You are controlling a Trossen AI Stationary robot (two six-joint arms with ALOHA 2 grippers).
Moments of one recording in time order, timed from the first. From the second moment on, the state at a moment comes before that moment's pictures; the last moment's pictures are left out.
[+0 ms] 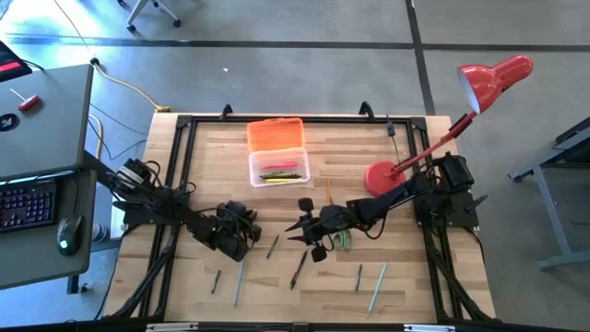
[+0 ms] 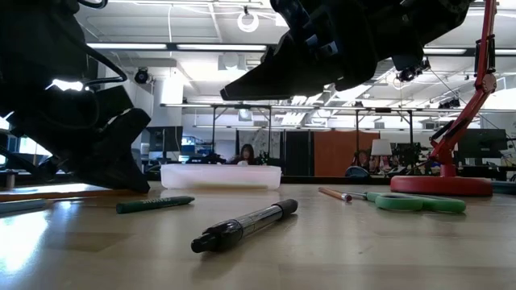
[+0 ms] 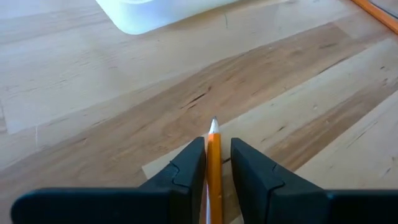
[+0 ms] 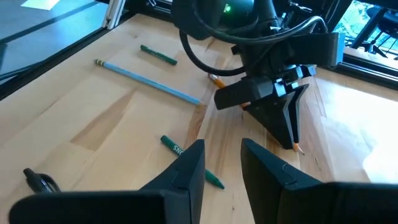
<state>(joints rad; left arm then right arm) -0.52 1.75 0.58 -0.17 -0.86 -1.53 0.25 1.82 0.90 0.55 0.05 -0.16</state>
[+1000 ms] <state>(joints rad) -0.65 2.01 0.58 -0.01 -1.22 -1.60 0.25 1.82 0.90 0.48 0.06 0.00</state>
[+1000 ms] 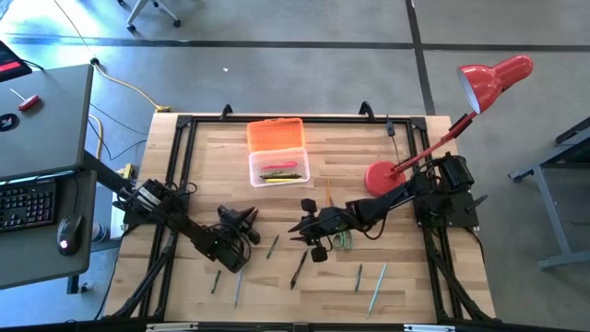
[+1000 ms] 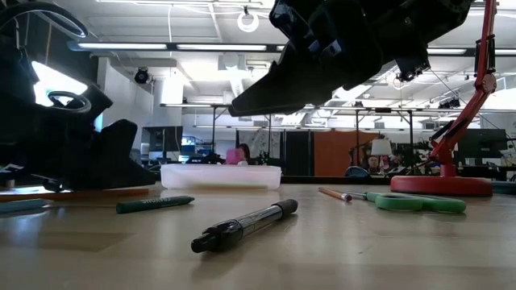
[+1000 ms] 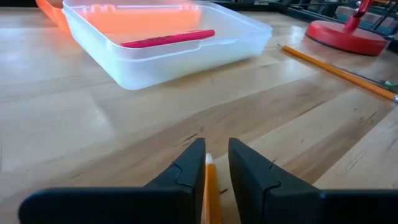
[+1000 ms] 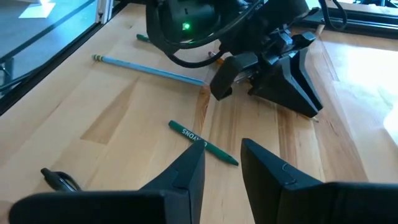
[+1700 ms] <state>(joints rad) -0.57 1.88 0.57 -0.04 -1.00 -1.50 0.25 1.82 0.90 0.48 0.10 -0.09</state>
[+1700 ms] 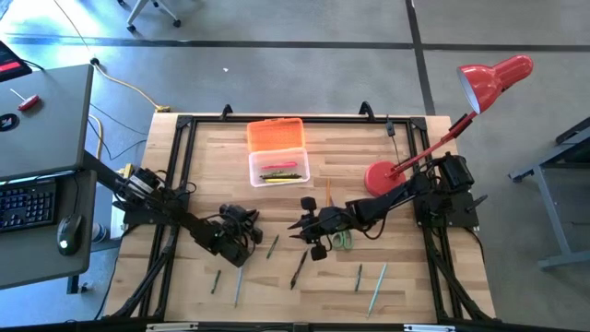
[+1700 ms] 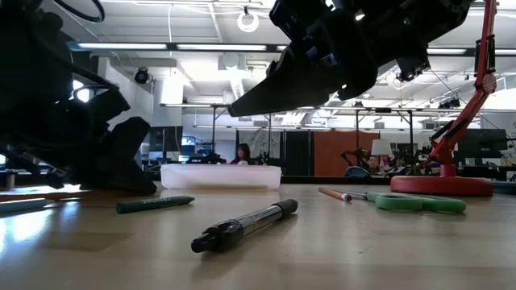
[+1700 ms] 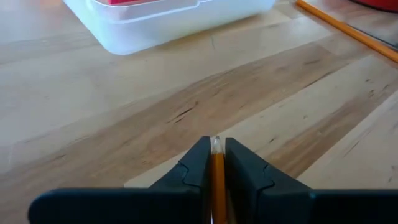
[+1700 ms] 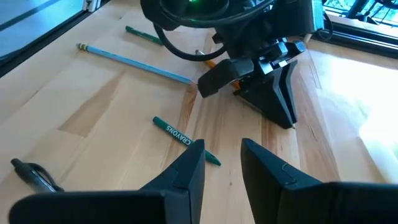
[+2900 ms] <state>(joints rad) -0.50 1.58 0.65 -0.04 -1.03 -1.00 0.30 1.82 0.90 0.50 0.10 -0.02</state>
